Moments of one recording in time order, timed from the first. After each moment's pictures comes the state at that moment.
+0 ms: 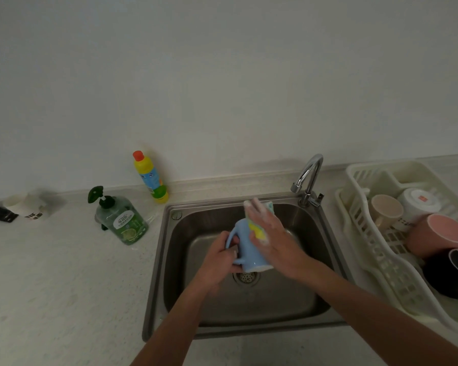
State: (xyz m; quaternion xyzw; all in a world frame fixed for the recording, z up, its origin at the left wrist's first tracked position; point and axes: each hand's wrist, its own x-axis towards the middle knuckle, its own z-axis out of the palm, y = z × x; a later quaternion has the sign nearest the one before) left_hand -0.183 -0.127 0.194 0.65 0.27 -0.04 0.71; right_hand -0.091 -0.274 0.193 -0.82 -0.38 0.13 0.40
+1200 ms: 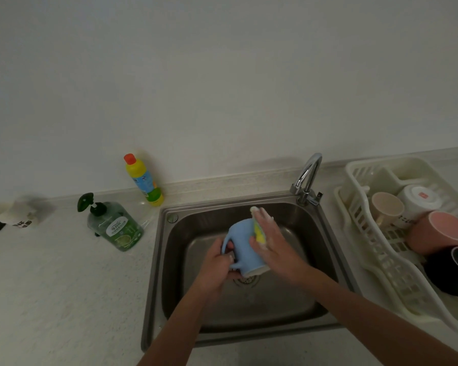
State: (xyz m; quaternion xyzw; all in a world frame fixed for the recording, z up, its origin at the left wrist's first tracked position) left_hand -0.171 -0.121 0.176 0.60 0.32 -0.03 0.73; right_hand -0.089 -0.268 0.178 -0.80 -0.26 0.24 0.49
